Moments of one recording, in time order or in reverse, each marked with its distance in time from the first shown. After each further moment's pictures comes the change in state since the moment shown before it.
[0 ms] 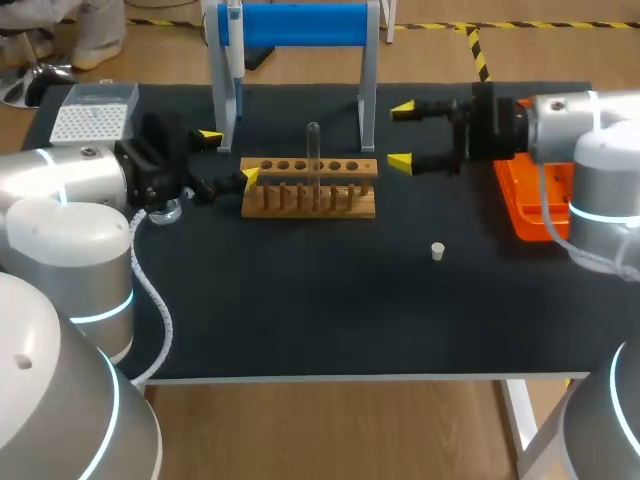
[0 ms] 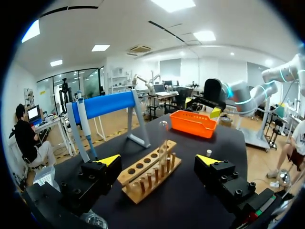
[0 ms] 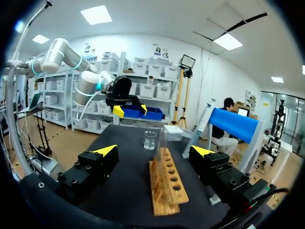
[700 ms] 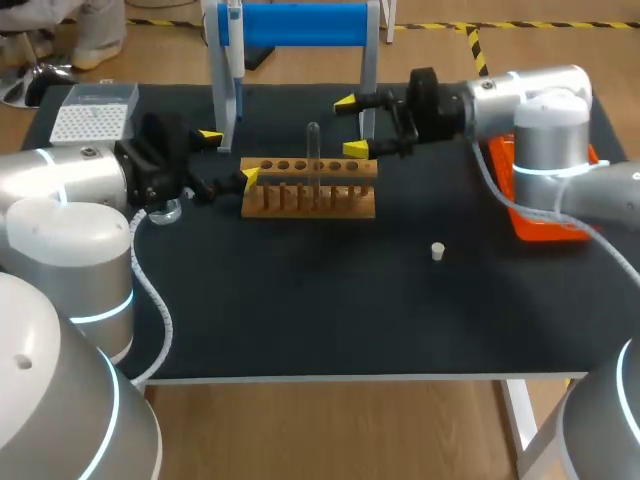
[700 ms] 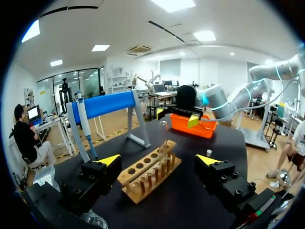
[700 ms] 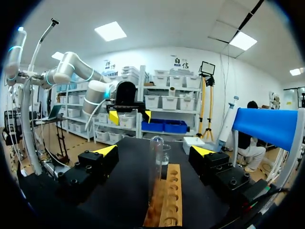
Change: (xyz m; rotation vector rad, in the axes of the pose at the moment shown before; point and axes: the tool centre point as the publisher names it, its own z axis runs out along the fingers) left arm 0.000 0.000 0.000 0.000 0.000 0.000; right arm -0.028 -0.009 0.081 -0.134 0.260 0.049
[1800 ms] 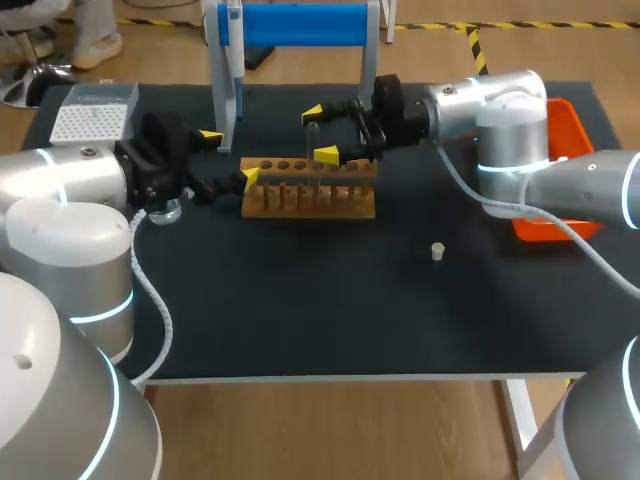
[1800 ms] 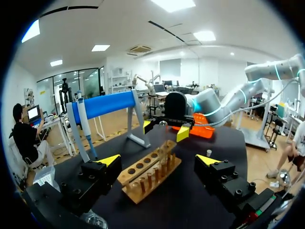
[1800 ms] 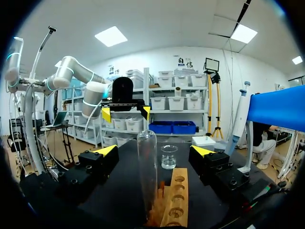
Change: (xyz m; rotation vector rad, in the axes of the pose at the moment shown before) left arm 0.000 0.000 0.000 0.000 0.000 0.000; right arm -0.009 -0.018 0.046 -0.029 0.071 0.059
